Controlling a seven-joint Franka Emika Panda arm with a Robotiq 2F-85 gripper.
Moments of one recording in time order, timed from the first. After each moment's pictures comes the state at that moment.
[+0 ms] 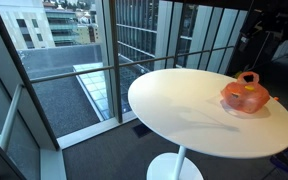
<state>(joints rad) -0.09 -0.40 0.21 -2.36 0.04 2.15 0.56</state>
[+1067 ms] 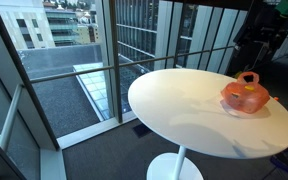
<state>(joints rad) -0.09 -0.20 0.05 -2.26 0.03 2.16 0.54</state>
